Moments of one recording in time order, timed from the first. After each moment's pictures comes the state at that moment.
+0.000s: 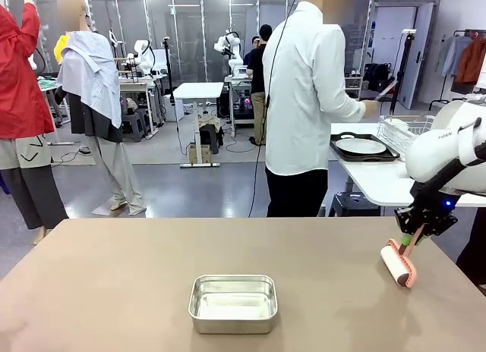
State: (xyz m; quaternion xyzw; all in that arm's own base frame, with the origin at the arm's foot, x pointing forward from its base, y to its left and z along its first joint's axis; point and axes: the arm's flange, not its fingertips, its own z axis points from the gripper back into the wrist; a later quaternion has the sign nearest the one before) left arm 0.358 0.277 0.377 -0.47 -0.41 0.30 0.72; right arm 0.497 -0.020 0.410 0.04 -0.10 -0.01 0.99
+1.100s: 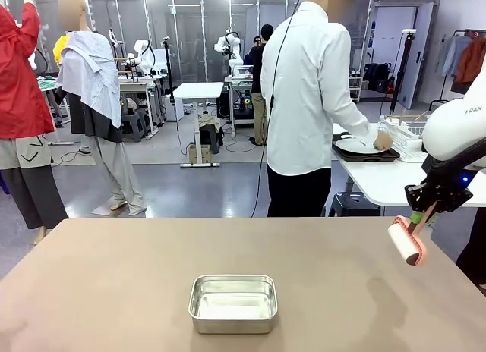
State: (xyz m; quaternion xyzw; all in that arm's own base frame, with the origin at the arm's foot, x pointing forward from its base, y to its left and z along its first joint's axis) left arm 0.358 0.277 0.377 -0.47 -0.41 0.30 0.72; right arm 0.469 -0.015 0.478 0.02 -0.15 0.00 0.99
